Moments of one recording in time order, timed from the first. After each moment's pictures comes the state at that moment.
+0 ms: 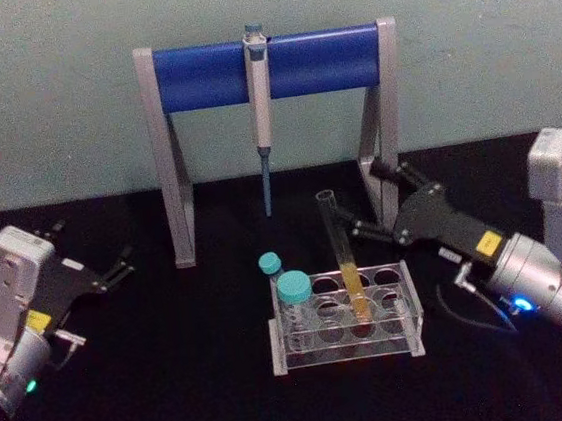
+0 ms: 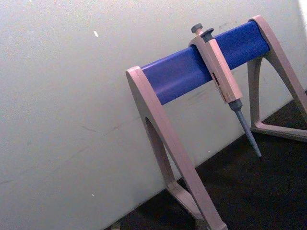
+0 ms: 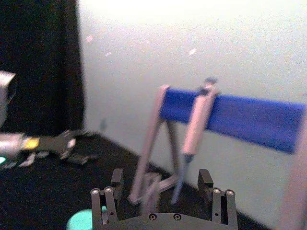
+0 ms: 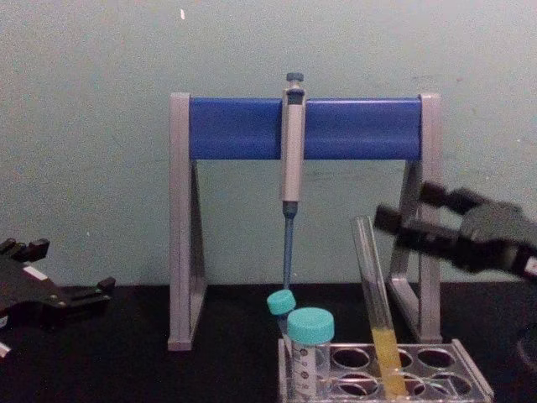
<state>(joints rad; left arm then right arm) -0.20 0.60 0.45 -1.41 -0.25 -0.12 0.03 0.28 0.43 -0.38 -1.34 0.54 -0.27 0.65</state>
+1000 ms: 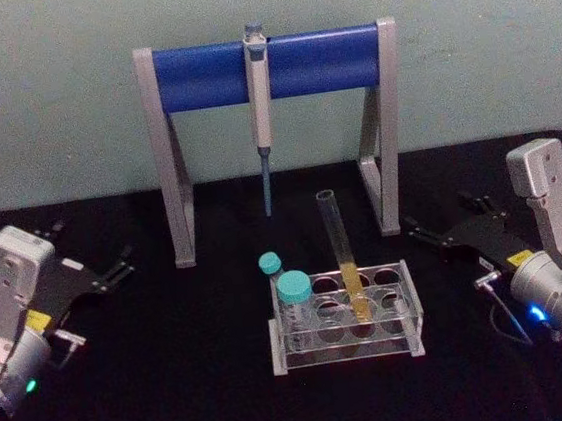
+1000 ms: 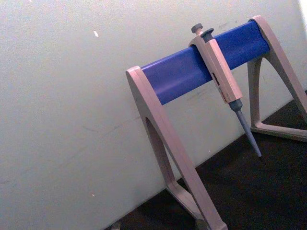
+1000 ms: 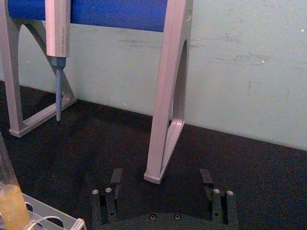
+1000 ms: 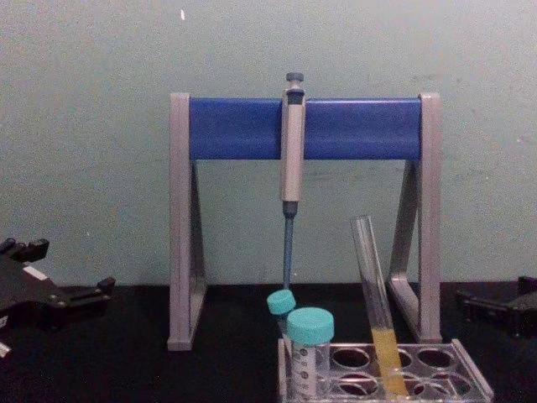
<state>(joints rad) -0.20 0.60 0.45 -1.41 -0.25 -0.12 0.03 0.19 0.37 -0.27 -1.40 0.30 0.09 0.19</state>
